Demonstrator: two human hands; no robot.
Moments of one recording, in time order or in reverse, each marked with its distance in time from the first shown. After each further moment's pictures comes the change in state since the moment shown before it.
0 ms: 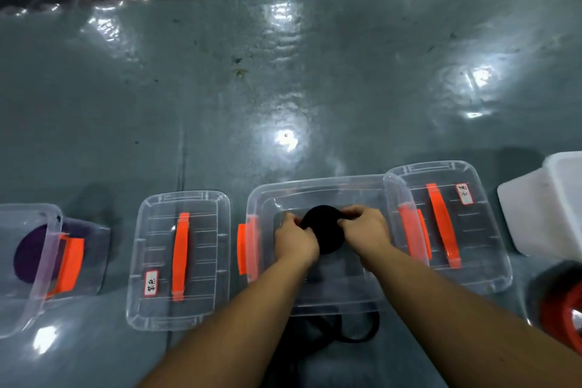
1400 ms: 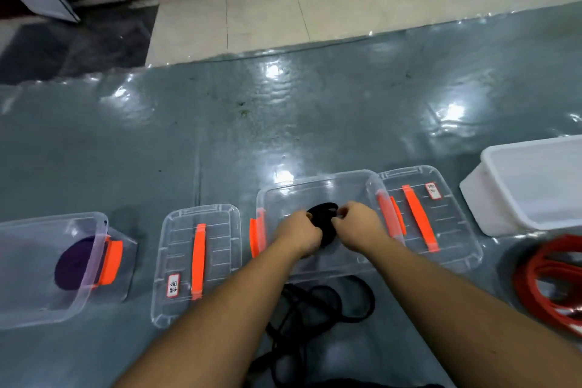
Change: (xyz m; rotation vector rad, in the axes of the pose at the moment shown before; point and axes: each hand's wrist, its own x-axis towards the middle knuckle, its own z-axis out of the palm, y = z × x) left_hand -0.074 0.027 -0.056 0.365 -0.195 0.317; right_hand -0.079 -0.031 -0.039 -0.404 -0.006 -0.227
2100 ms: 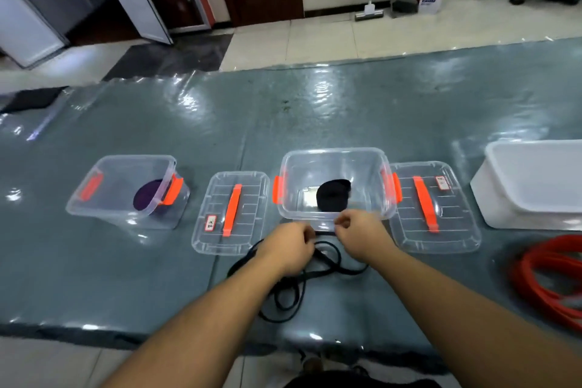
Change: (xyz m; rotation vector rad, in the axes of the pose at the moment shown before) left_hand -0.156 -0.071 0.047 0.304 0.245 0.170; right_hand -0.133 0.054 0.003 0.002 -0.058 -0.360
